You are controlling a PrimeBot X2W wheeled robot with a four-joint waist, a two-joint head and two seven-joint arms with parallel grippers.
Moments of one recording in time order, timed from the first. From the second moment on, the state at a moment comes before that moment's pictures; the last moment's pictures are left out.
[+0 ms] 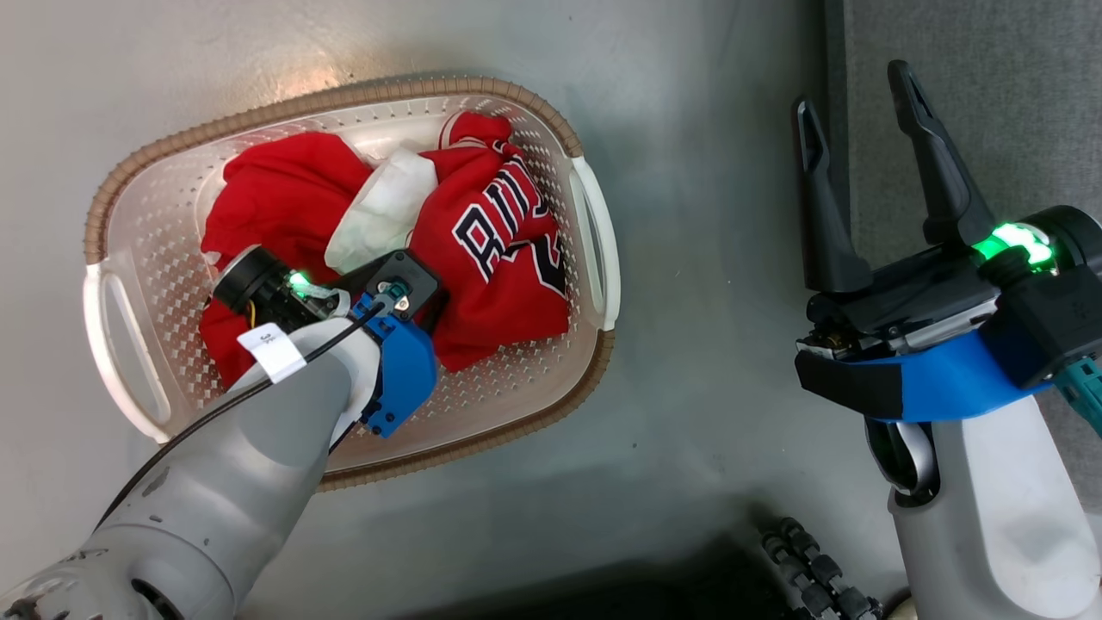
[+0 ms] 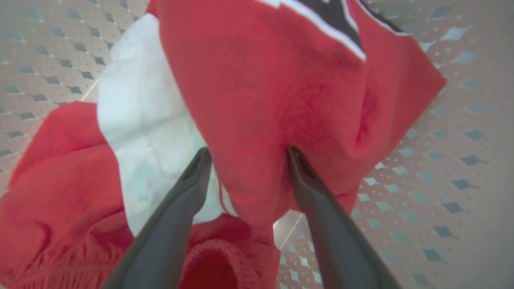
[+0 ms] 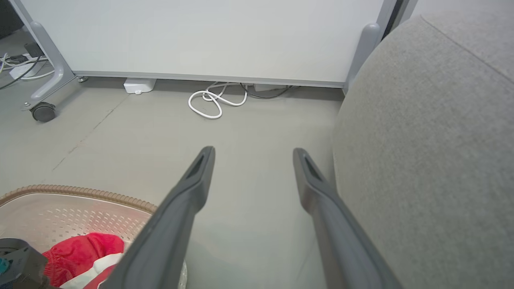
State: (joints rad) left arm -0.98 0.19 -1.26 1.16 -0.60 -0.13 -0.14; right arm -0.47 -0.05 0.11 -0.03 0.04 0.13 -0.26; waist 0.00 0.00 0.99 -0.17
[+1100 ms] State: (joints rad) left arm -0.92 0.23 -1.16 1.02 -0.64 -0.12 -0.26; right arm -0.45 -0.05 0.12 0.06 0.07 0.13 -0.26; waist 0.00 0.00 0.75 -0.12
